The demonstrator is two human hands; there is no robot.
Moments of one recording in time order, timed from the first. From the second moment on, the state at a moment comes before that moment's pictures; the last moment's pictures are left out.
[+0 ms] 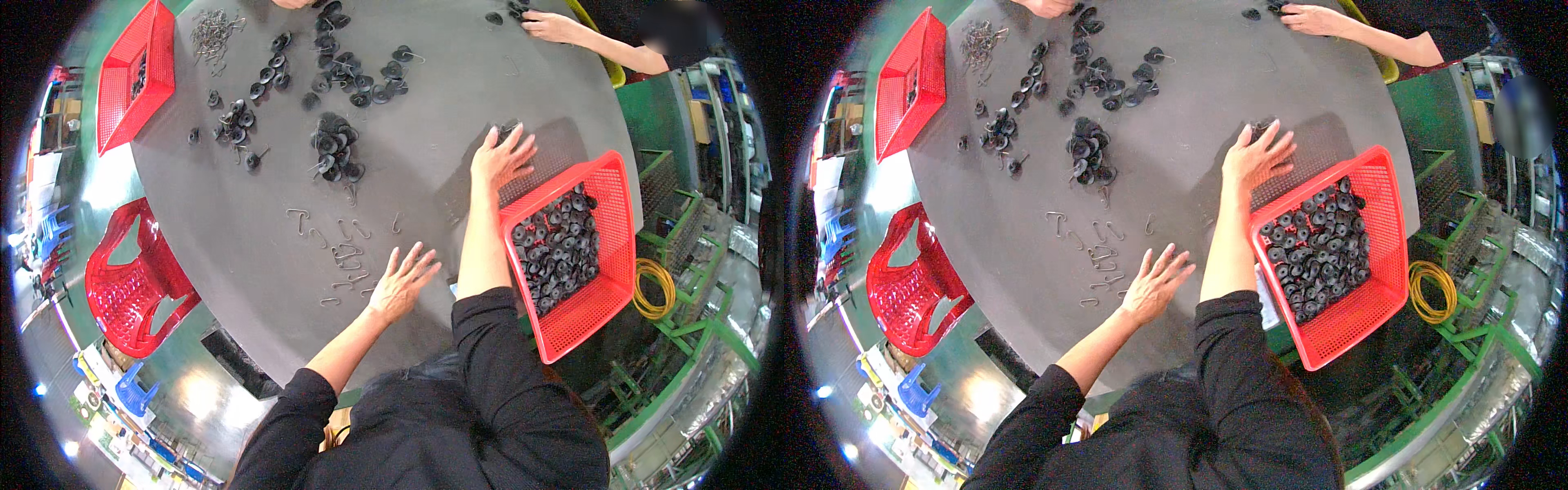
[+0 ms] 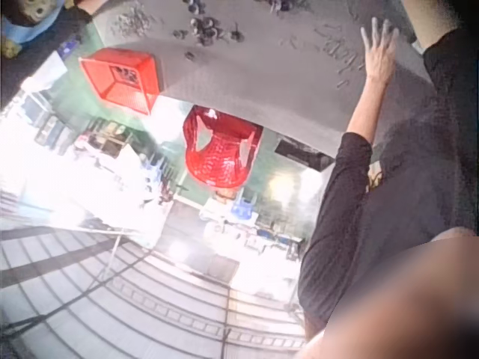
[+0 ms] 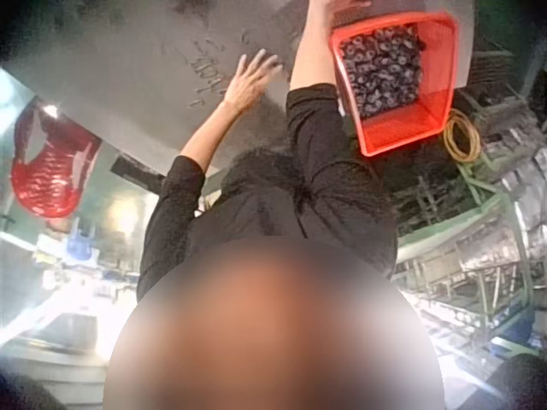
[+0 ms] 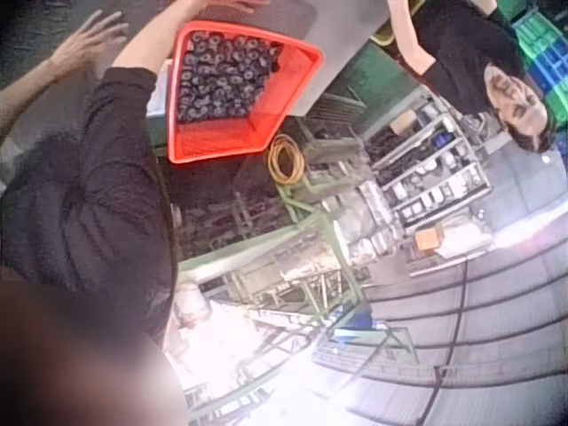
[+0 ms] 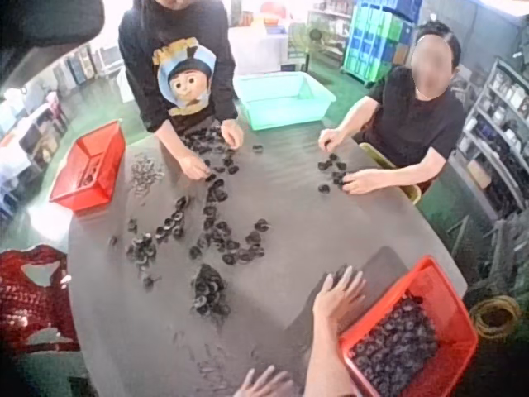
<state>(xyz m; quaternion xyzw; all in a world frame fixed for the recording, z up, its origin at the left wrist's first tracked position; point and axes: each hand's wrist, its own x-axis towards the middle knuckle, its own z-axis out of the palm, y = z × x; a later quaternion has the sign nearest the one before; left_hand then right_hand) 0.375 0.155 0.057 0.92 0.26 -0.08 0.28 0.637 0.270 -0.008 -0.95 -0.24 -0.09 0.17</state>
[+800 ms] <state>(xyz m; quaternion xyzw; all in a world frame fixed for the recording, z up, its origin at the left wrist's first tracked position) 0.358 0.388 0.037 0.71 0.64 0.19 0.22 0.480 0.372 0.045 -0.70 -0.66 0.16 0.24</state>
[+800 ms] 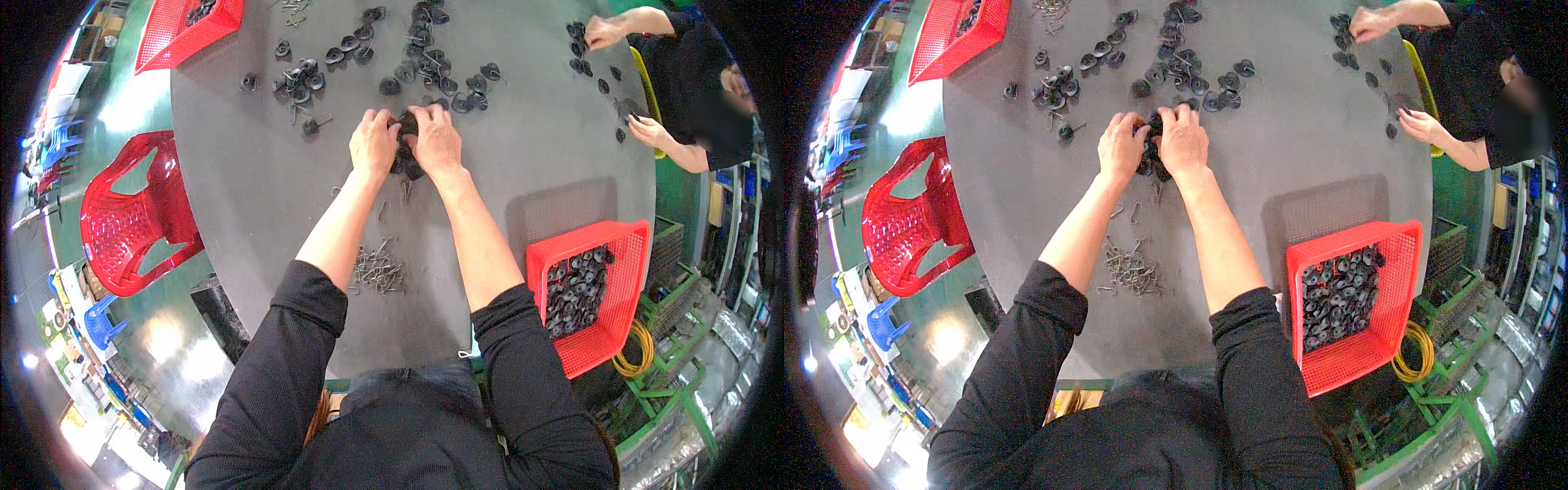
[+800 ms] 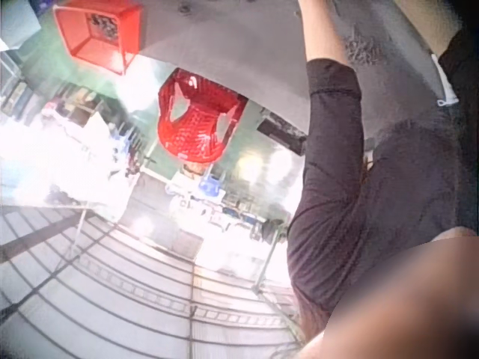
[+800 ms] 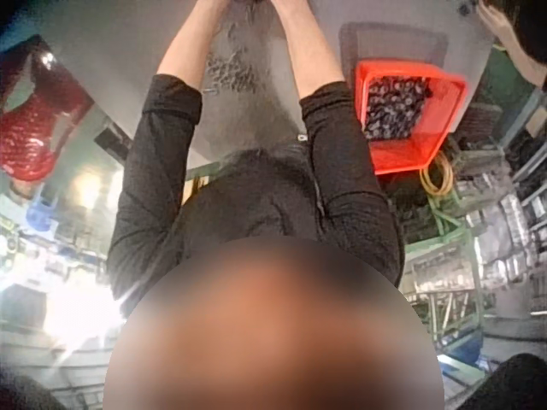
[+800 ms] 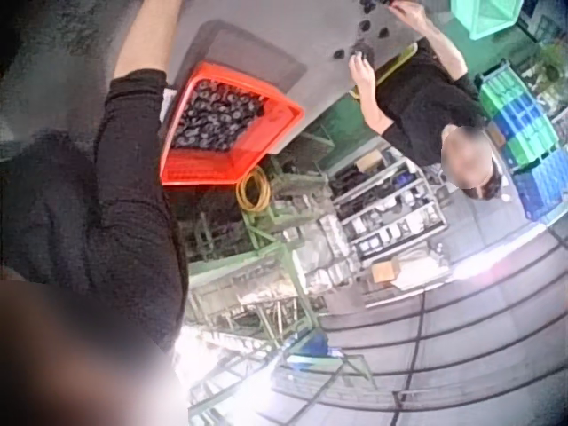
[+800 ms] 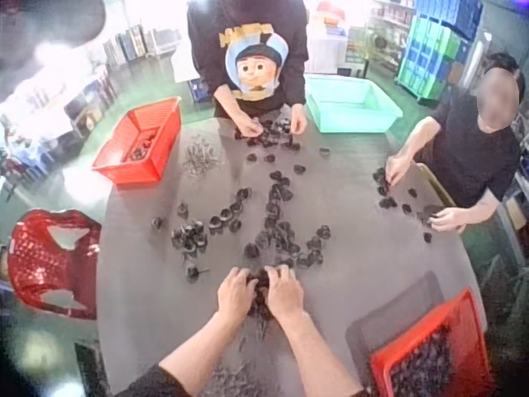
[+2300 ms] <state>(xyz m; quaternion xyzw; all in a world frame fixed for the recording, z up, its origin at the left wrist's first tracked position) 0.240 0.266 0.062 0.27 0.64 0.20 0.69 0.509 0.222 0.065 -0.73 -0.38 0.51 0.23</state>
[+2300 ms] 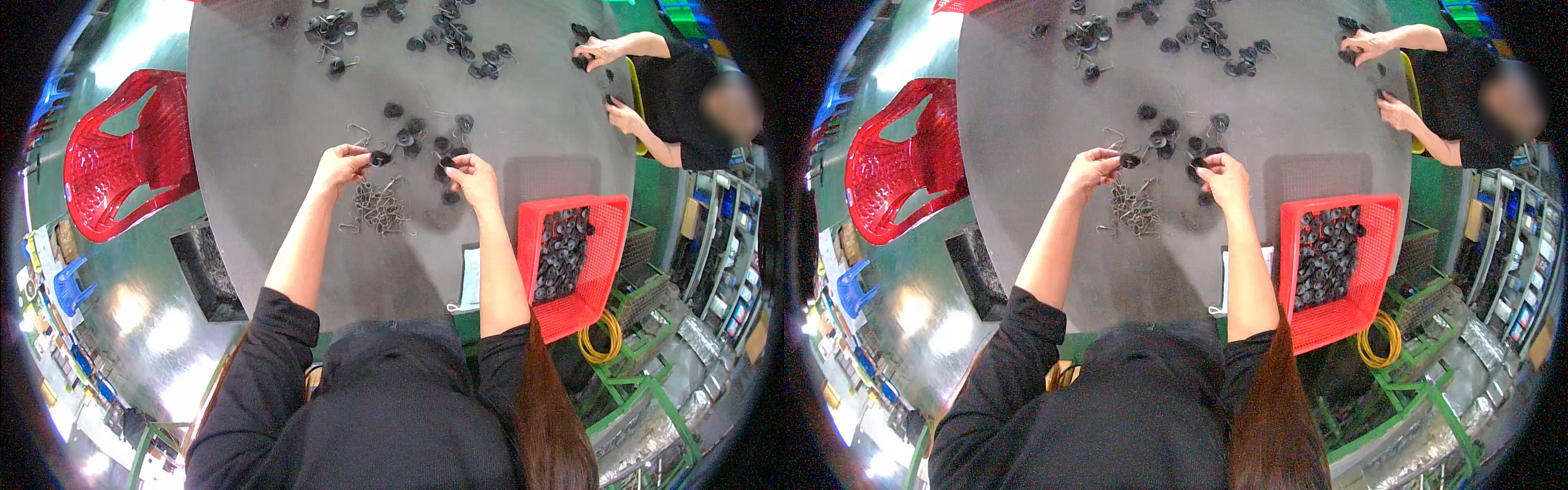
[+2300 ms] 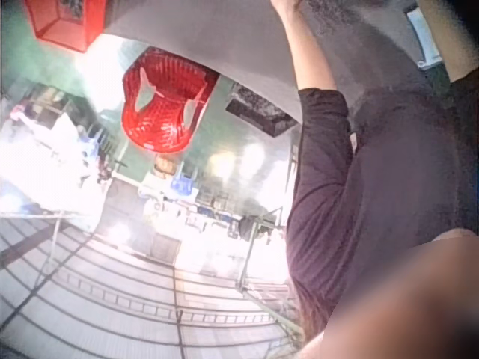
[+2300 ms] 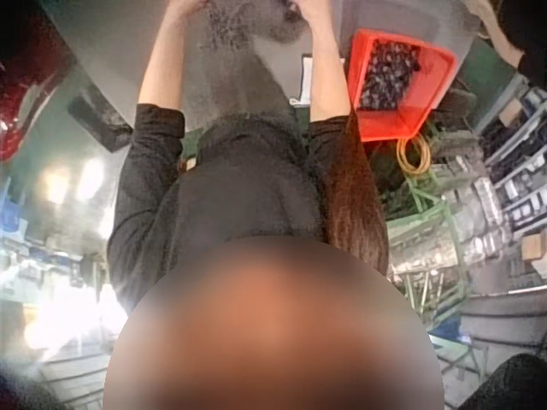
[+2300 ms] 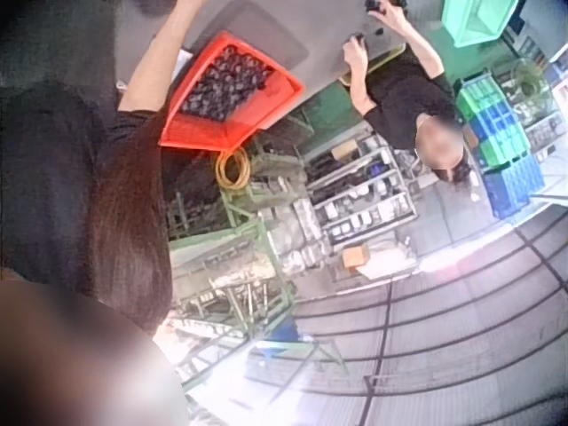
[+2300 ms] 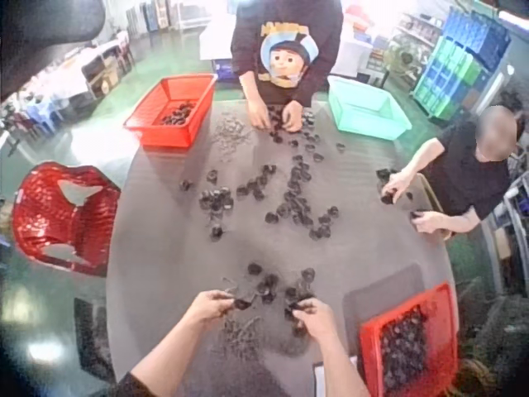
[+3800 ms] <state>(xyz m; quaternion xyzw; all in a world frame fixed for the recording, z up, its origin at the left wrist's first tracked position) 0.343 0.319 0.129 0.68 0.53 0.29 0.42 0.489 0.226 0.099 -0.71 -0.41 0.46 0.34</state>
